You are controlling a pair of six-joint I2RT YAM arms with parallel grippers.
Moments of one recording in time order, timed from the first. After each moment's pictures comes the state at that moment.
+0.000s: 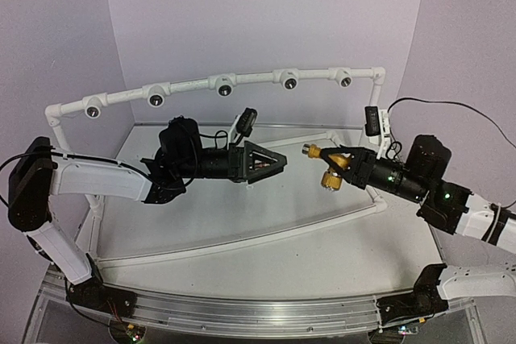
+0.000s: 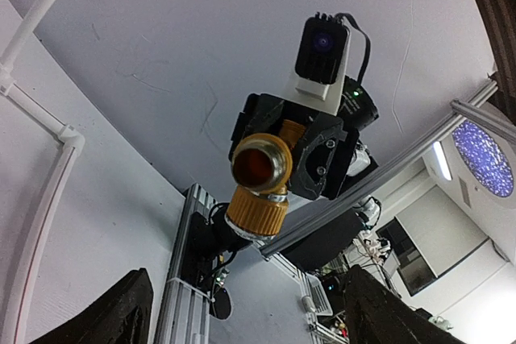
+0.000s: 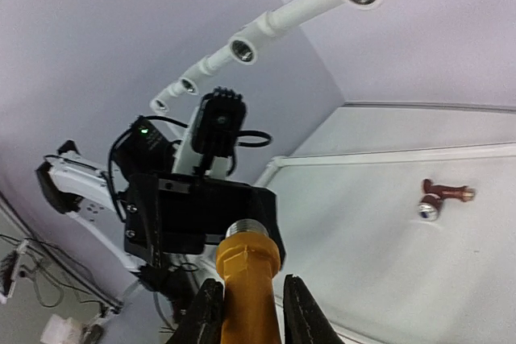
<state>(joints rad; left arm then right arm) -0.94 1.61 1.00 0.73 0.72 -0.96 0.77 0.93 0.66 0.29 -0.32 0.61</state>
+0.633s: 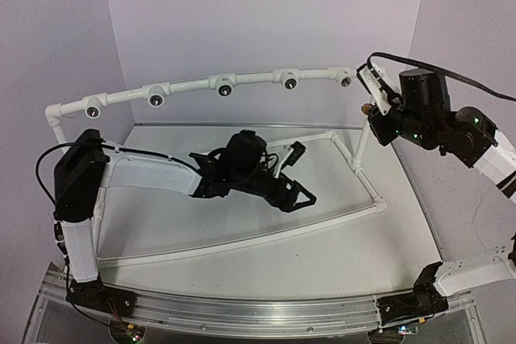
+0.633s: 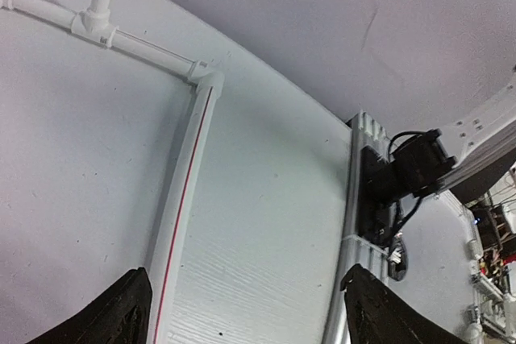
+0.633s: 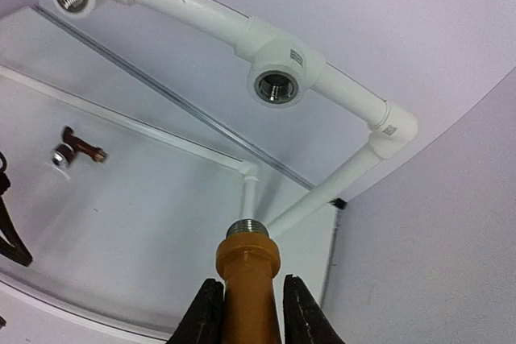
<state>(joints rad) -1.03 1.91 1.33 0.16 0.45 -0.37 0.77 1.15 1.37 -0.67 0.58 -0.30</state>
